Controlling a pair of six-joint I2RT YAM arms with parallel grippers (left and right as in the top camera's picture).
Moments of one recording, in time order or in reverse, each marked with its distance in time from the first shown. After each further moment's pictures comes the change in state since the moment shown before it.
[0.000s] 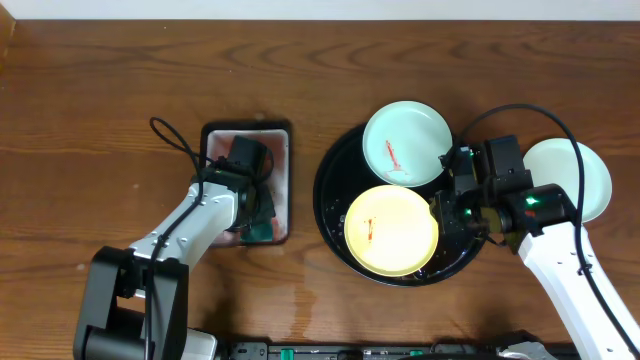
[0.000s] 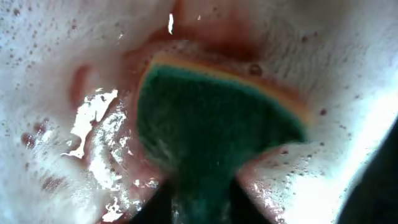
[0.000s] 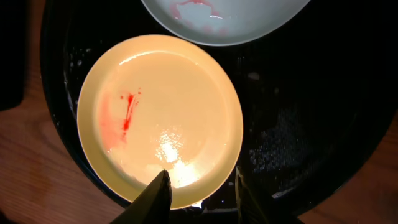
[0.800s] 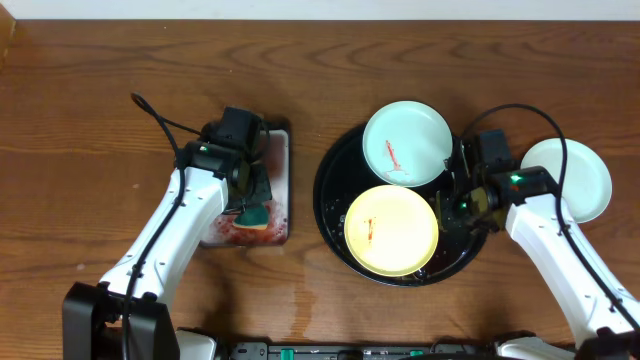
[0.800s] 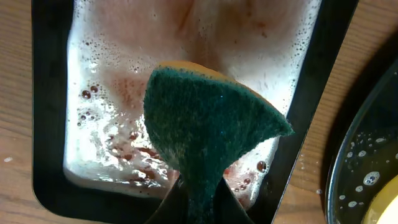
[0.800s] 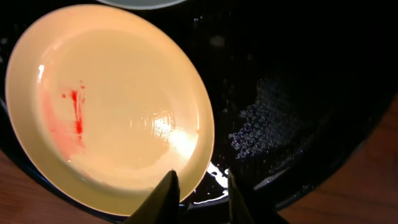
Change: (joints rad) left arm -0.001 -0.087 0.242 -0.309 0.000 0.040; right arm -0.034 0.164 0.000 -0.020 0.050 0.088
